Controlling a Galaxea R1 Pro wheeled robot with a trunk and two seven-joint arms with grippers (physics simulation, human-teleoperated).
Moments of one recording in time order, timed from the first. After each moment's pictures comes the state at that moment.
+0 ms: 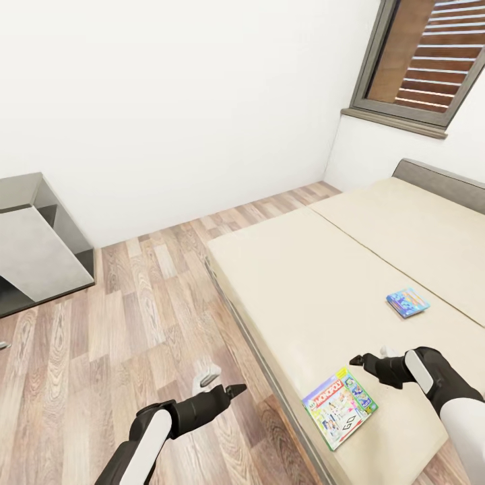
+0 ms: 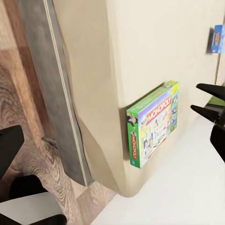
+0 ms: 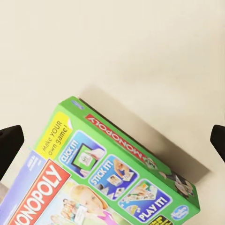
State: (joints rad) left arm -0.26 -0.08 -0.15 -1.21 0.79 0.75 -0.11; right arm -0.75 -0.33 -0.16 -0.52 -0.36 0.85 0.21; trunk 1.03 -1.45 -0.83
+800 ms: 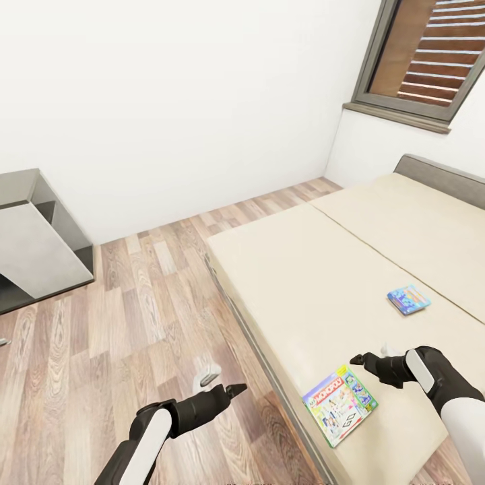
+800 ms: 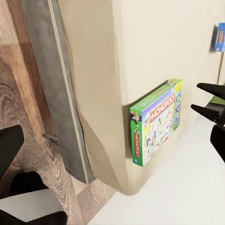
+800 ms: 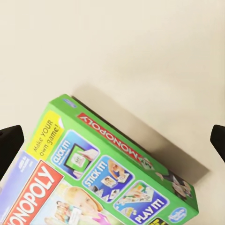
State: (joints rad) left arm -0.26 -0.08 -0.15 -1.21 0.79 0.75 -0.11; right arm -0.76 -0.33 -0.16 -0.53 -0.36 0.85 0.21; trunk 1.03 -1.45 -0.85
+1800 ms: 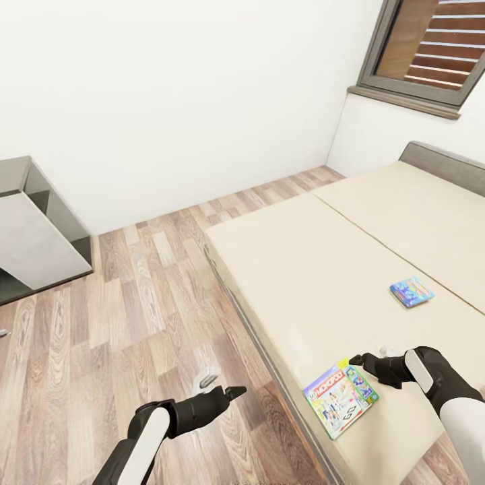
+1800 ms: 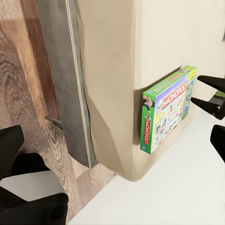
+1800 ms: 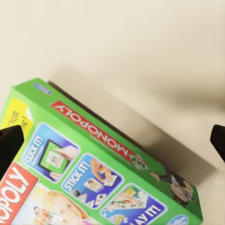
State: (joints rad) left arm -0.26 -0.08 -0.13 -1.21 0.80 0.81 -0.11; right arm -0.76 -0.33 -0.16 -0.52 -0.37 0.85 0.21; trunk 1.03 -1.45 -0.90
